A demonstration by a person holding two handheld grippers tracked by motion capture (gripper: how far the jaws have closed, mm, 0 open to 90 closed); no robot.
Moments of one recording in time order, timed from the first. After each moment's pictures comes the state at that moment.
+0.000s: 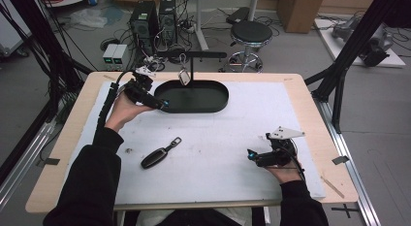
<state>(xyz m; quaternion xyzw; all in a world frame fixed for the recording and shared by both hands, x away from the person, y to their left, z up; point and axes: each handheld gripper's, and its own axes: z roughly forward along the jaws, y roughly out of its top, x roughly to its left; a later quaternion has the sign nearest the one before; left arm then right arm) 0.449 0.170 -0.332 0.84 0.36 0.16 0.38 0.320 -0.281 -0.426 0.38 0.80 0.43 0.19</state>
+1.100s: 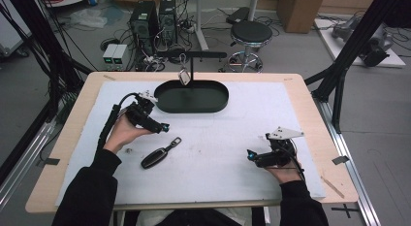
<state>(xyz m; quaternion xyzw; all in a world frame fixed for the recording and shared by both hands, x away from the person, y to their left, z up) 0.411 0.167 -0.379 0.86 0.36 0.11 0.34 0.319 -0.280 -0.426 0.38 0.80 0.42 0.19</state>
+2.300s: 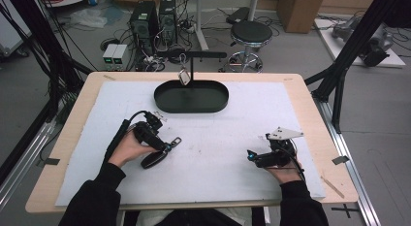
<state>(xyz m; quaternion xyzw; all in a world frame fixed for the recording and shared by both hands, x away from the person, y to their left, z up) 0.382 0.144 -0.414 0.90 0.36 0.07 0.25 0.319 -0.280 -0.426 0.37 0.81 0.41 0.19</state>
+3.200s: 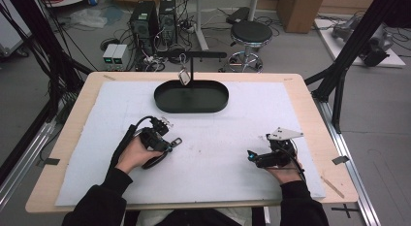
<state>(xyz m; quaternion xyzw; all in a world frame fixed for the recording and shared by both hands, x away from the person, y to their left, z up) 0.368 0.125 -0.418 0.90 0.37 0.06 0.24 0.318 -0.280 -0.427 0.38 0.81 0.41 0.19</state>
